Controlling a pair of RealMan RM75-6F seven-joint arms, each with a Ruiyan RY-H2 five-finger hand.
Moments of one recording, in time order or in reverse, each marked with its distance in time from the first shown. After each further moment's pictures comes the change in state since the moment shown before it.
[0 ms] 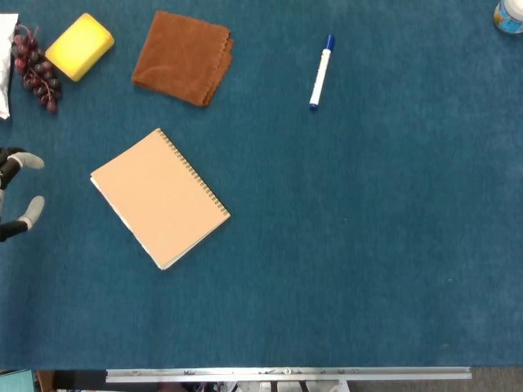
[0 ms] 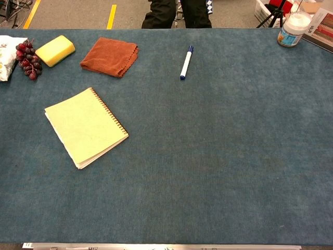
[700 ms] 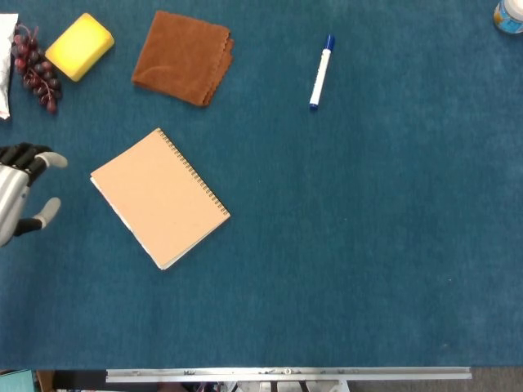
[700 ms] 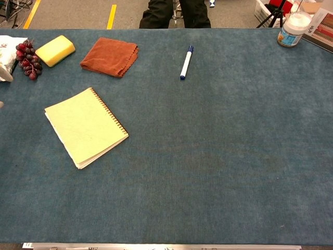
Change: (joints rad) left arm -0.079 0.001 0.028 0.089 0.066 -0.111 -0.028; right arm 0.029 0.064 0.064 -0.048 0.027 0.011 -0.017
